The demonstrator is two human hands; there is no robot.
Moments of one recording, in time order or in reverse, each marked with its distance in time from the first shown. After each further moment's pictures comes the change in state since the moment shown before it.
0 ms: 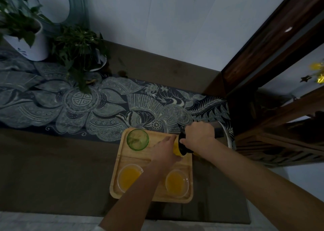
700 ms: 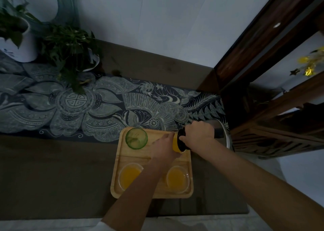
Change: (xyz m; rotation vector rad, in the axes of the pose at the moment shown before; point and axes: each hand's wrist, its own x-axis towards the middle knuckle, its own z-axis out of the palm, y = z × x) left_hand -0.006 0.005 -0.014 -0.027 -0.021 0.032; right_hand -0.006 -0.006 0.011 0.076 0.006 0.096
